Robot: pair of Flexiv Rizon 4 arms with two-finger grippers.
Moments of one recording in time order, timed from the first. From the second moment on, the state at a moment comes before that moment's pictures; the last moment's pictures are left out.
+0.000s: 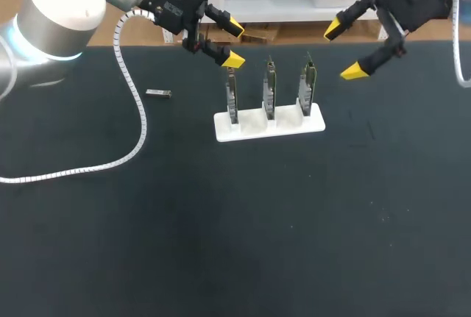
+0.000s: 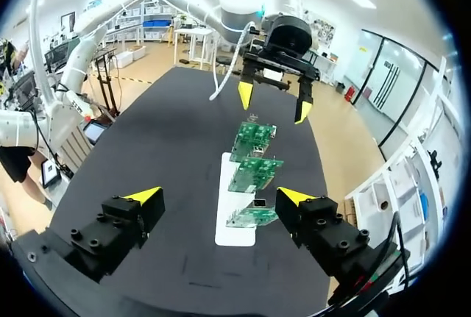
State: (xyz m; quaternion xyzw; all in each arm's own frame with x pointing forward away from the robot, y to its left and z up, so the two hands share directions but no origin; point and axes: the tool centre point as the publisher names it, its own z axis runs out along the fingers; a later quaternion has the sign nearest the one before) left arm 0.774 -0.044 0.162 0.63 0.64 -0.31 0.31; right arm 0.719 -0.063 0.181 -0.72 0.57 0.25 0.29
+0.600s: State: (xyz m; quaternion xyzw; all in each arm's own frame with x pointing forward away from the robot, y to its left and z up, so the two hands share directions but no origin) left arm 0.774 -0.044 0.162 0.63 0.64 -0.31 0.31; right arm 0.715 -0.067 0.182 -0.72 0.57 0.26 0.29
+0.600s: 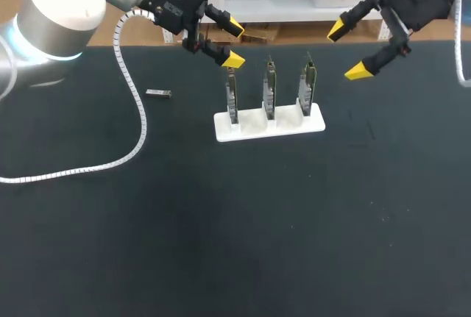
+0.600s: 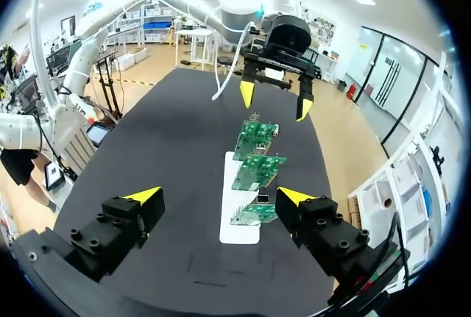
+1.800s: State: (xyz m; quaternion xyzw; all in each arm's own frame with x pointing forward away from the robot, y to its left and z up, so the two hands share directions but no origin) left arm 0.792 0.029 0.181 0.66 0.65 -0.23 0.28; right arm 0.717 -0.067 0.182 -0.72 0.57 0.26 0.29
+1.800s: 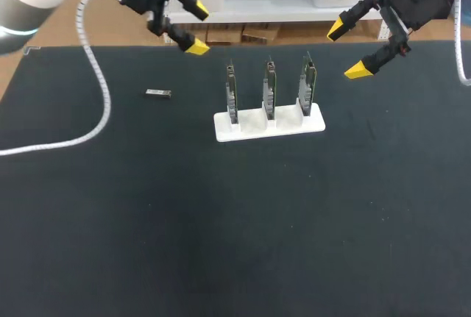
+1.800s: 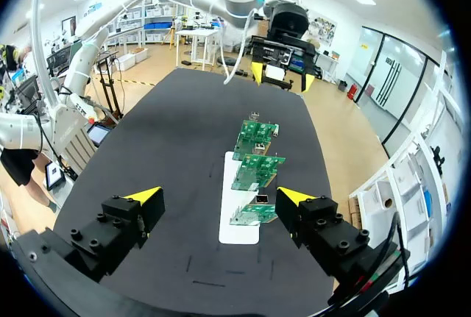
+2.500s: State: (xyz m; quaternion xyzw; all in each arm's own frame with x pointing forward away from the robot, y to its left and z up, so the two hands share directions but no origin) left arm 0.811 0.077 0.150 0.66 0.68 -0.21 0.22; right arm 0.717 -0.067 0.182 -0.72 0.57 0.26 0.29
